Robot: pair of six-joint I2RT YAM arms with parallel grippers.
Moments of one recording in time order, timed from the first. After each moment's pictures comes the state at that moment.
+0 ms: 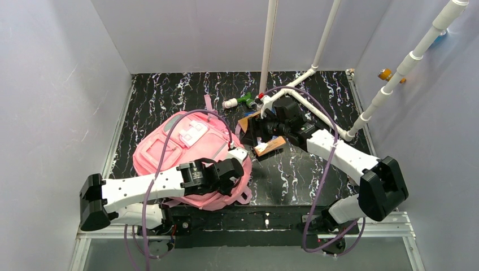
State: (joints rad) left arm -1.26 1.17 0.94 -0.80 -0.33 -0.59; right arm 0.65 1.43 1.03 -0.17 -0.47 0.28
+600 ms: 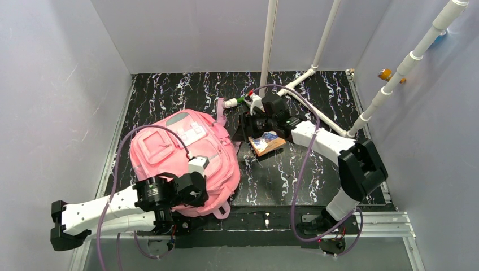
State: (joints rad) left arm -1.24 0.71 0.68 -0.94 -0.31 -0.84; right arm 0.66 1.61 1.14 -0.14 -0.52 0.35
